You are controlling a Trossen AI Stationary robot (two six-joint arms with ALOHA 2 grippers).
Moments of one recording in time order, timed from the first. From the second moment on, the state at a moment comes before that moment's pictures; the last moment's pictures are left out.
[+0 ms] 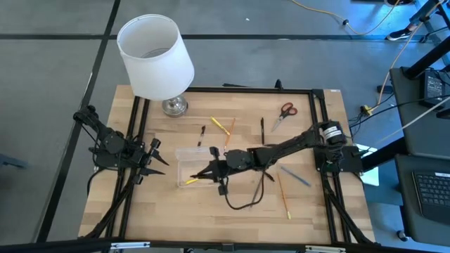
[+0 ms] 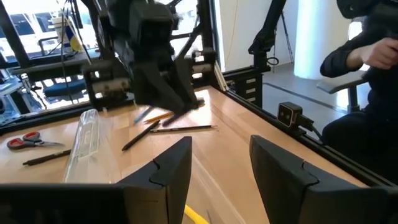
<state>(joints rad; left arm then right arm) -0.66 0.00 0.07 -0.12 -0.32 0.09 0.21 2.00 1.25 0.46 -0.02 -0.08</state>
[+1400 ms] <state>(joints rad) -0.66 0.00 0.07 -0.12 -0.32 0.09 0.16 2.19 1.25 0.56 -0.02 -0.06</state>
